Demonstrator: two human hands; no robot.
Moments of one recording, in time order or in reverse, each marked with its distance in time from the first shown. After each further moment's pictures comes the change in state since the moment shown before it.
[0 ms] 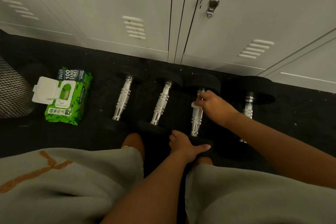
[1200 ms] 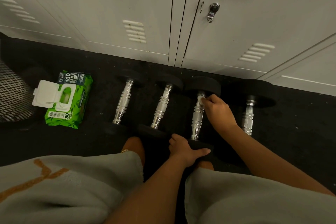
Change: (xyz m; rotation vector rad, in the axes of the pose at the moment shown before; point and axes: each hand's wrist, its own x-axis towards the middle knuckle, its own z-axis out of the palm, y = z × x) left_hand 0.003 -0.002 -0.003 -0.014 -0.013 -0.013; right_hand -0.001 -0.002 0.033 0.092 0.238 0.370
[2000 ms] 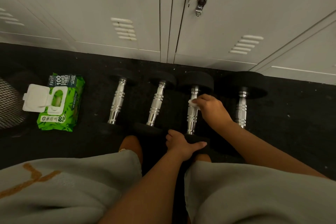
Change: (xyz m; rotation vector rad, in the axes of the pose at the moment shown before) left_hand -0.002 0.003 -0.001 0.001 0.001 -0.013; right_hand -0.012 -0.006 -0.006 0.136 -0.003 -0.059
